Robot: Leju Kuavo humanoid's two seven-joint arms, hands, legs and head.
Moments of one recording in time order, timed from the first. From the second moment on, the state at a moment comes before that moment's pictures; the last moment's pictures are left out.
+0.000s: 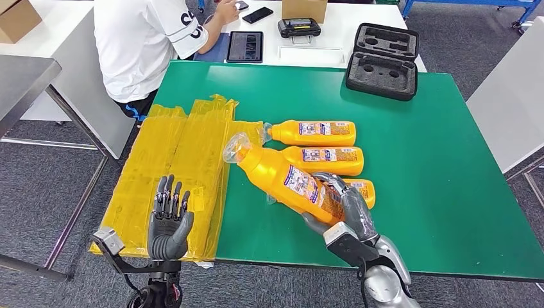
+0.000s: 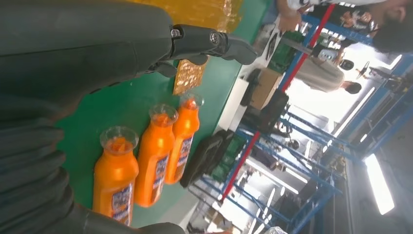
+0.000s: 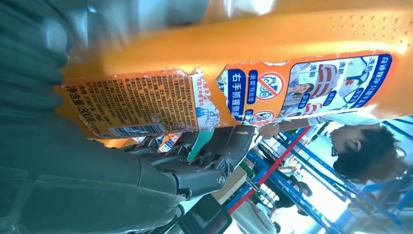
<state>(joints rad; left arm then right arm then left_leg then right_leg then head) 0.12 -0.19 -0.19 -1.45 0.31 -0.16 -0.57 -0.05 -0.04 0.29 -1.50 0.44 -0.01 -0.43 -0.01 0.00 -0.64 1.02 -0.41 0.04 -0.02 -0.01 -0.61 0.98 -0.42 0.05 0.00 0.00</state>
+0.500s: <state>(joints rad) 0.03 -0.18 -0.27 -1.30 0.47 -0.58 -0.44 -0.12 0.08 0.30 -1.33 0.33 0.16 -0.53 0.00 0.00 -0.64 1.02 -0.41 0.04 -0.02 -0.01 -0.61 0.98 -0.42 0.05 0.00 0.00</state>
